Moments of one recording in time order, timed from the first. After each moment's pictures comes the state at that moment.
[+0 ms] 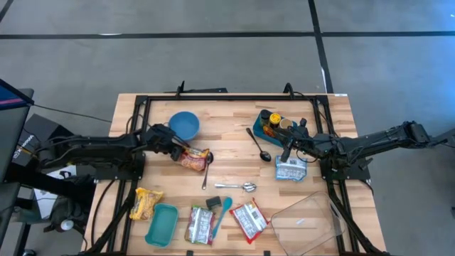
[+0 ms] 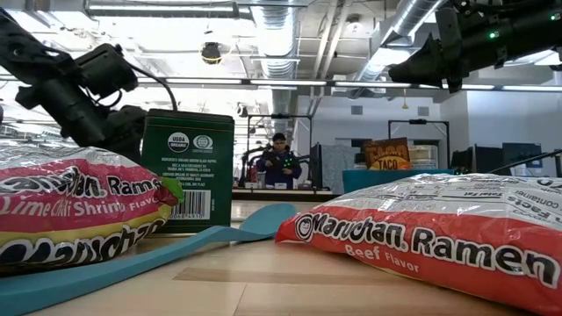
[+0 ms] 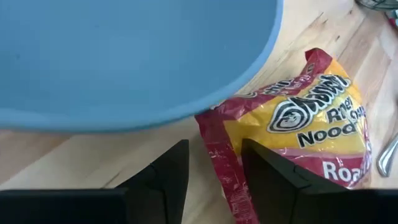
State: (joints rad) left arm 0.43 0.94 0.15 0.01 0.10 -0.55; right arm 0.12 0.77 0.31 0.32 0.65 0.11
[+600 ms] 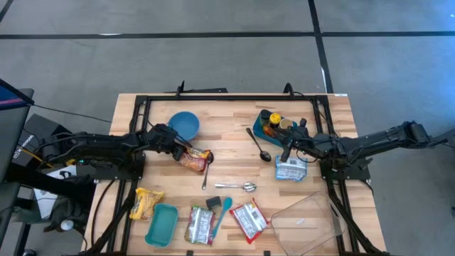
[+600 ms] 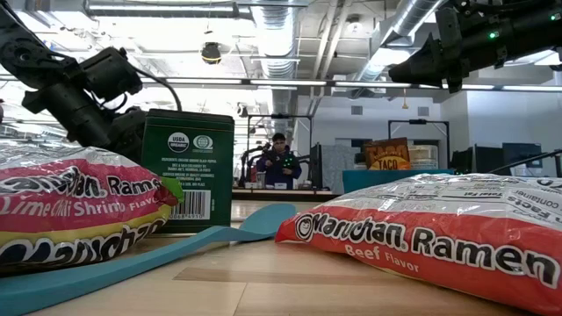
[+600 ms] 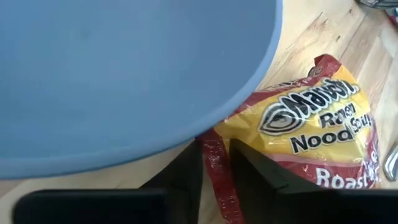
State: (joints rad) left arm 0.43 1.02 0.15 0.10 0.11 -0.53; right arm 0.12 0.77 0.31 0.32 0.65 0.11
